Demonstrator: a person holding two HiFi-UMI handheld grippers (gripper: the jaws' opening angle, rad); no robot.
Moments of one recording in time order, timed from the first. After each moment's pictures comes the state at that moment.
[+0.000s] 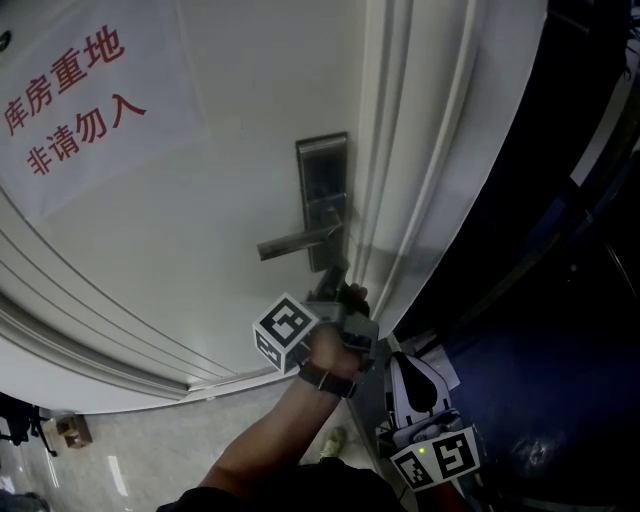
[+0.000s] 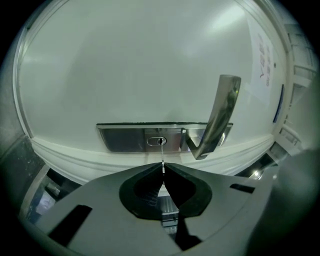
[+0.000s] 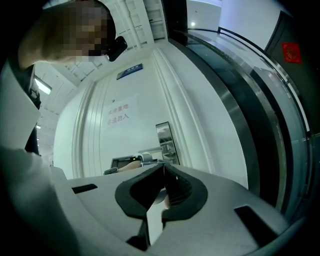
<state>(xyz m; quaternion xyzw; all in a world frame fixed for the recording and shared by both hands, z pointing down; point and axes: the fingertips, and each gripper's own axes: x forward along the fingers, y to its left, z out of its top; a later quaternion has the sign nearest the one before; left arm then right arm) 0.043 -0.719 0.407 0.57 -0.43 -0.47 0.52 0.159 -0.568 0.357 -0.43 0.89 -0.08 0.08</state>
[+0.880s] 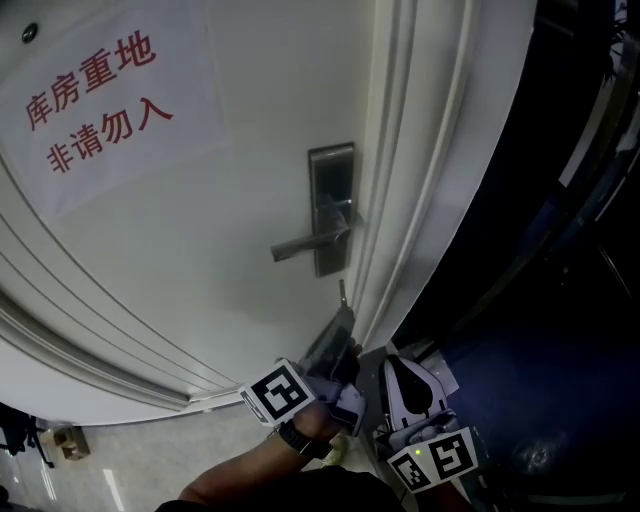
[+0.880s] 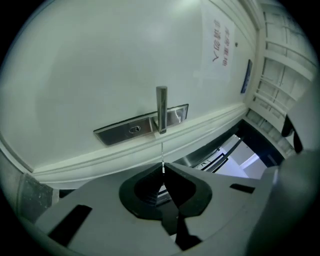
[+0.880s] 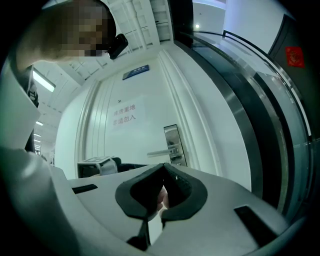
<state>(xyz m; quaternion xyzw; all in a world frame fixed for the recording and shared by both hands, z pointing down) 0.062 -0.611 0.379 0.70 -0.39 -0.38 0.47 0.137 -0.545 0.343 -0.43 0.90 -0.06 0.08</state>
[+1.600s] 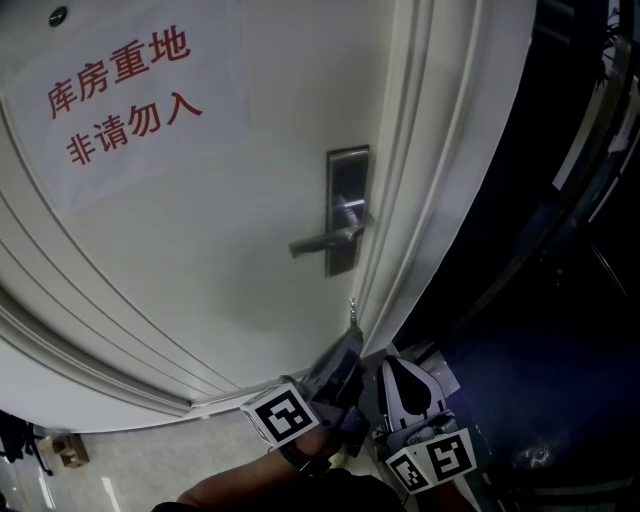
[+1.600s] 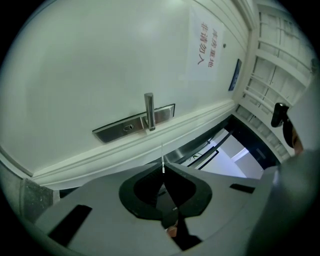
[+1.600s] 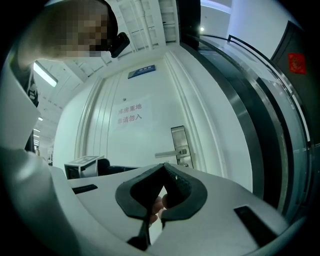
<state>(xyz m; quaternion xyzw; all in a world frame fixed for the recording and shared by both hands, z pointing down) 0.053 -0.564 0.369 0.75 -0.36 -0.35 0.43 0.109 -0.522 0.335 -0.44 0.89 -0.04 0.08</state>
